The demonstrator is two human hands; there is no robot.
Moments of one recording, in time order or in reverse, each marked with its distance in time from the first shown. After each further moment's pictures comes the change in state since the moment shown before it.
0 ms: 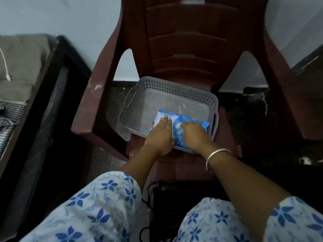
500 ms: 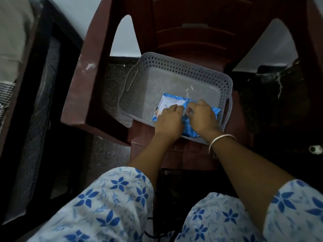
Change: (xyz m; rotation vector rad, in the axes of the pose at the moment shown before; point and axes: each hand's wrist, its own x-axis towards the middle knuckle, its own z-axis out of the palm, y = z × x) left_hand 0.022 0.010 0.004 -0.043 0.149 -0.097; right_hand 0.032 0.008 0.016 0.206 0.179 0.060
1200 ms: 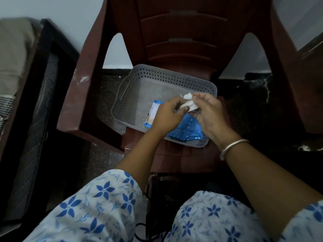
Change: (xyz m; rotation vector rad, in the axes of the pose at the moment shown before) left_hand 0.006 0.041 -0.042 -0.736 0.113 0.029; right_hand -0.019 -0.014 -0.069 1.312 0.158 0.335
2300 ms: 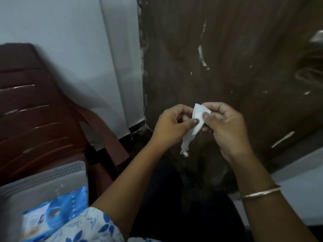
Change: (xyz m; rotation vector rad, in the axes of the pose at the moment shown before) left_hand -0.107 0.333 0.273 -0.191 -0.641 0.569; right_hand -0.250 -0.198 -0.335 -0.077 0.662 -0.634
